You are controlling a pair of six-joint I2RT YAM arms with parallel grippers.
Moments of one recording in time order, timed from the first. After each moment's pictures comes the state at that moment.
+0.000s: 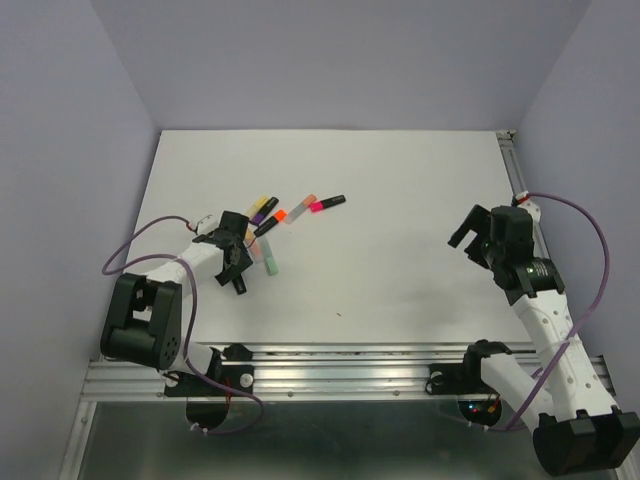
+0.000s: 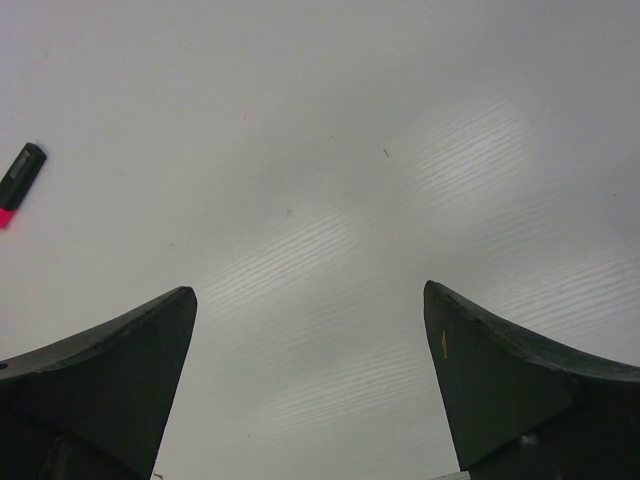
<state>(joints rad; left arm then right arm) -0.25 1.43 0.70 -0.47 -0.36 -0.89 0.10 0.83 0.83 -0.69 0.25 0.60</state>
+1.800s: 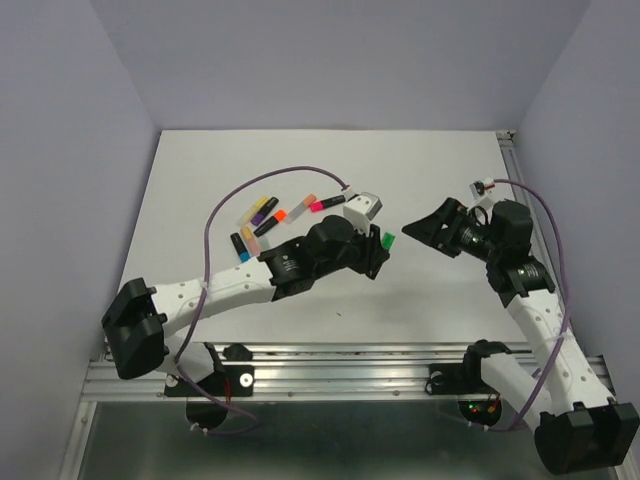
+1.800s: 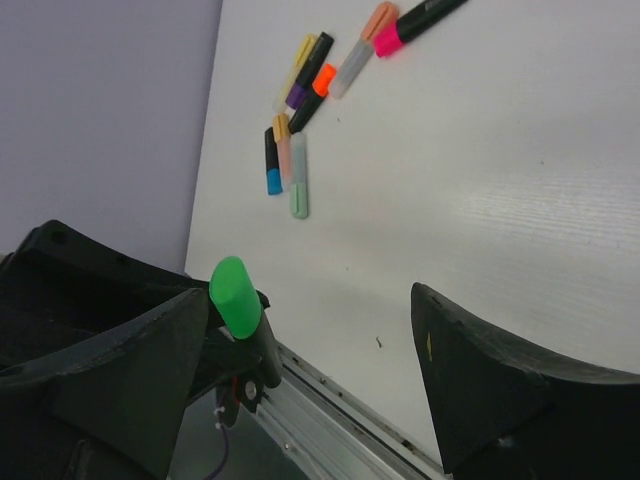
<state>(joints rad) -1.07 1.37 1.04 -0.04 -0.10 -0.47 0.11 0.83 0.76 -0.27 -0.60 0.73</state>
